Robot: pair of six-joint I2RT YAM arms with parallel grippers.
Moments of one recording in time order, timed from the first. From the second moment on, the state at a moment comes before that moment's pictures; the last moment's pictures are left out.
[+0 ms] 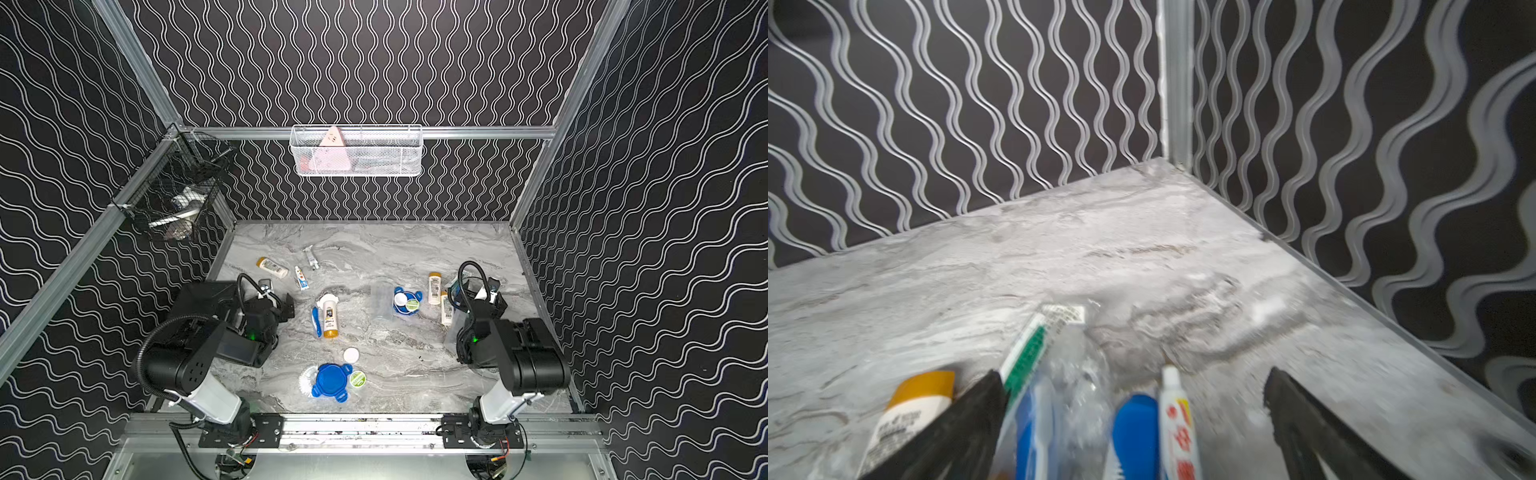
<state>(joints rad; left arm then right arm) -0.11 1.64 0.30 0.94 -0.37 -0.05 0.02 1.67 0.27 1.19 0.39 0.19</state>
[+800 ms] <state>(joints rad) -0.10 1.65 0.35 0.95 -0.35 -0.03 -0.06 1.65 0.39 0.94 0.13 0.22</state>
